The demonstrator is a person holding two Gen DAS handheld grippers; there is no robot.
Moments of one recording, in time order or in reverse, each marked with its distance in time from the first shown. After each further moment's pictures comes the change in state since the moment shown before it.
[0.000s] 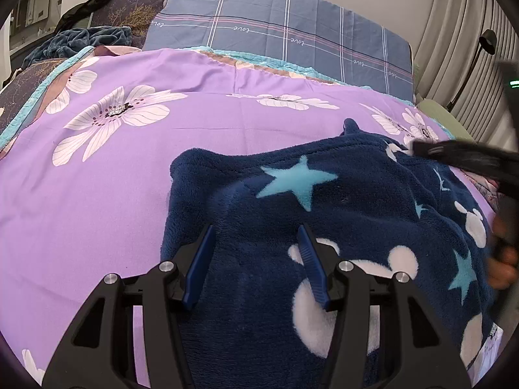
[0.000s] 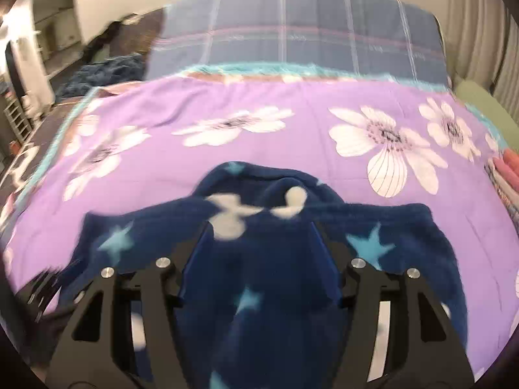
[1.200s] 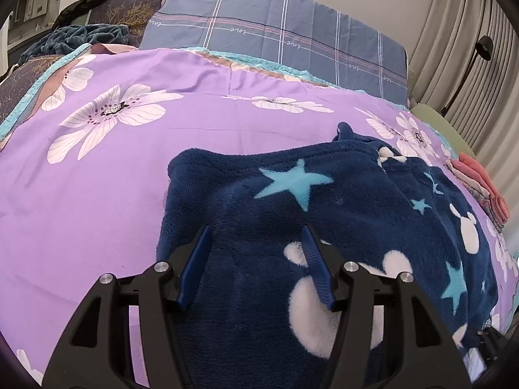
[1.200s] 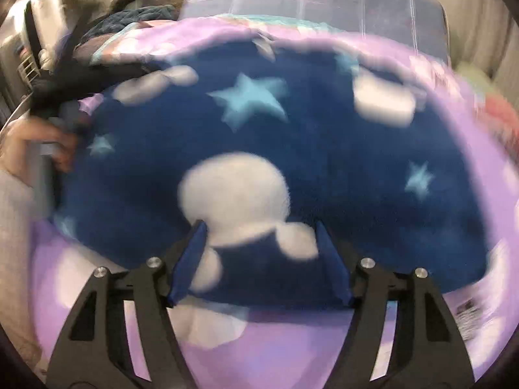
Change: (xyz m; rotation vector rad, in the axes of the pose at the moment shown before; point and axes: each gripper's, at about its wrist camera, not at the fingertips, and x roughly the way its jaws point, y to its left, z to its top) left arm -0.002 0.004 0.000 -0.008 -0.011 -0.035; right arm -0.100 0.001 -0.211 -0.109 0.057 0.040
